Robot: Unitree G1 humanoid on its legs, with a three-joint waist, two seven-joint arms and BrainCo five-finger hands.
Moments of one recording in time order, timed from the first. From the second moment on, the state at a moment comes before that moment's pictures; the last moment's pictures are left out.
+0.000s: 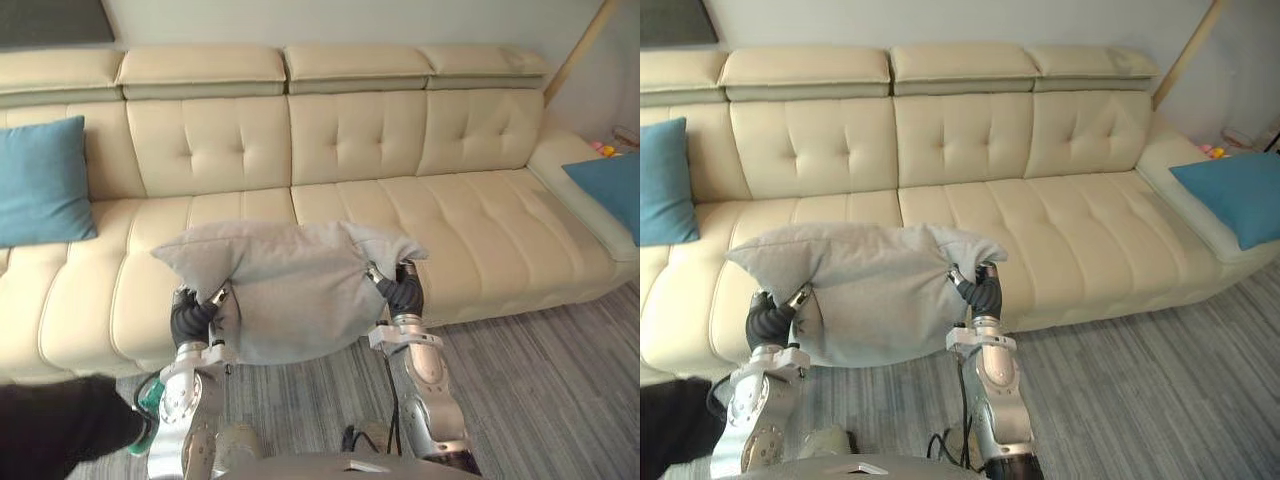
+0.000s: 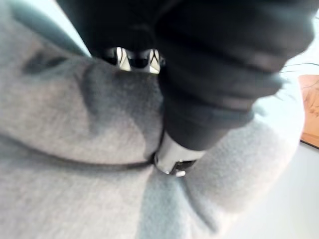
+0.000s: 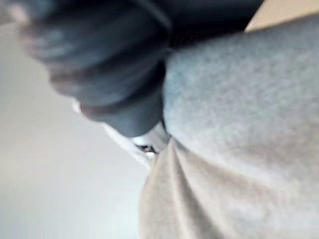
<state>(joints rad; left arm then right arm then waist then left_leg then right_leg) 0.27 0.03 -0.06 -0.25 -0.39 -0.02 0.25 0.07 0.05 0.11 -0.09 0.20 -0.10 -0.14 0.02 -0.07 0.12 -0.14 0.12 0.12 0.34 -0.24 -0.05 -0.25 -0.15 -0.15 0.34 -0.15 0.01</state>
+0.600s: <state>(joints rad) 0.24 -0.06 -0.15 -0.15 -0.40 -0.03 0.24 0.14 -0.09 0.08 -0.24 0.21 -0.09 -0.15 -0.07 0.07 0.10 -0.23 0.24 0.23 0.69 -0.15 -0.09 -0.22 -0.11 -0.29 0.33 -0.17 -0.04</state>
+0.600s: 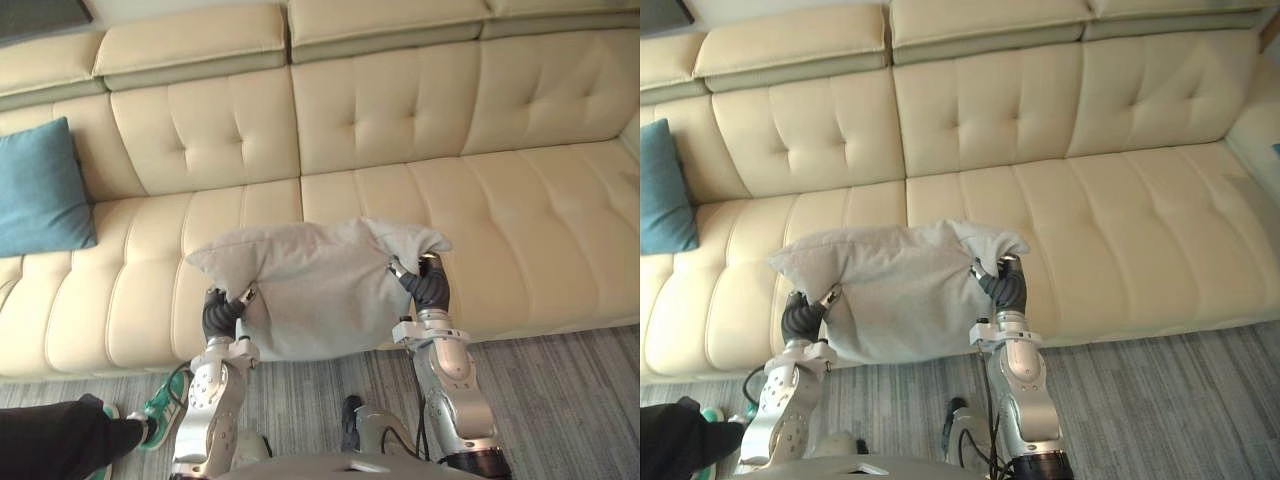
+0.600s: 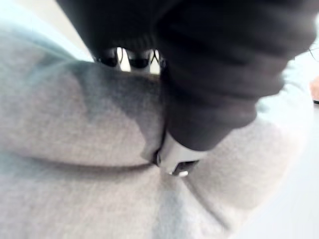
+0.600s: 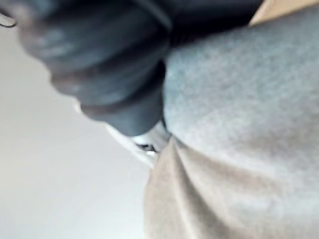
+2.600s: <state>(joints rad) -1.06 0.30 -0.06 0.34 -0.43 -0.12 0.42 -1.31 -0.25 -0.08 0.36 0.11 -0.06 -0.50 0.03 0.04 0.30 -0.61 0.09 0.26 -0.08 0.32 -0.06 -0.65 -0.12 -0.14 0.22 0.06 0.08</state>
